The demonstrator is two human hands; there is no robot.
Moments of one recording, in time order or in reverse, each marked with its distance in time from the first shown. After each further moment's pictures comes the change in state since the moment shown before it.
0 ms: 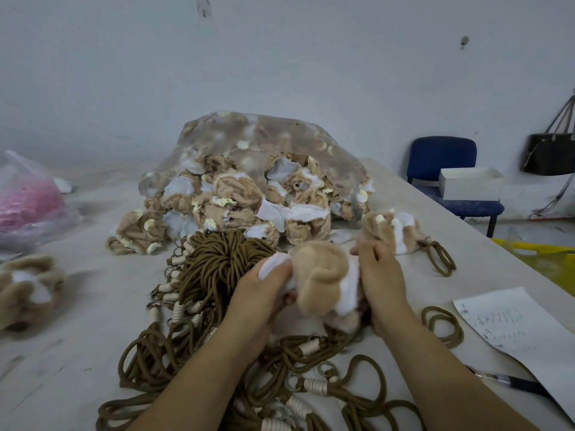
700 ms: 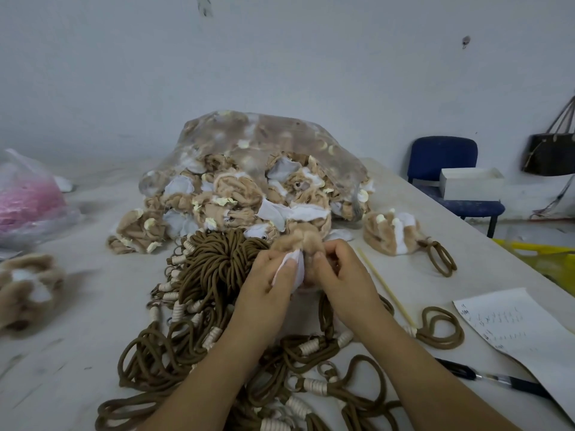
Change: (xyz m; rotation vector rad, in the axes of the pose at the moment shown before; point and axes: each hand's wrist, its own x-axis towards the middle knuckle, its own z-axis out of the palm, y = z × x) left_hand -0.005 0.000 0.002 0.457 0.025 0.322; right_hand -0.019 0.005 0.026 -0.172 -0.286 -0.385
